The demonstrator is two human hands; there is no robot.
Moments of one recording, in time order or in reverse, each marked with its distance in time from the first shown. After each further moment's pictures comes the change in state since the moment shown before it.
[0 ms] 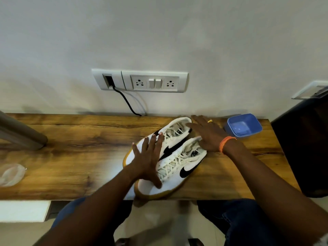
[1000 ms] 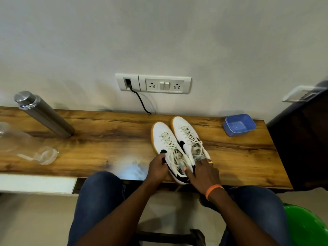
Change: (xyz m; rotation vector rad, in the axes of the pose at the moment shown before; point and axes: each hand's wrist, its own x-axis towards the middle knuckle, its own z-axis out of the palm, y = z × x) left_hand -0.076 0.060 0.041 -1.134 0.365 -0.308; right_hand -0.125 -0.107 0.095 0.294 0.139 0.375
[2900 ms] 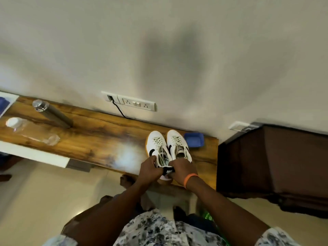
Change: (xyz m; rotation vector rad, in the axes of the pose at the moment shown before) left_hand -0.134 0.277 0.113 0.166 0.104 -0.158; right_hand -0.031 0.107 -0.275 0.047 -0.297 -0.371
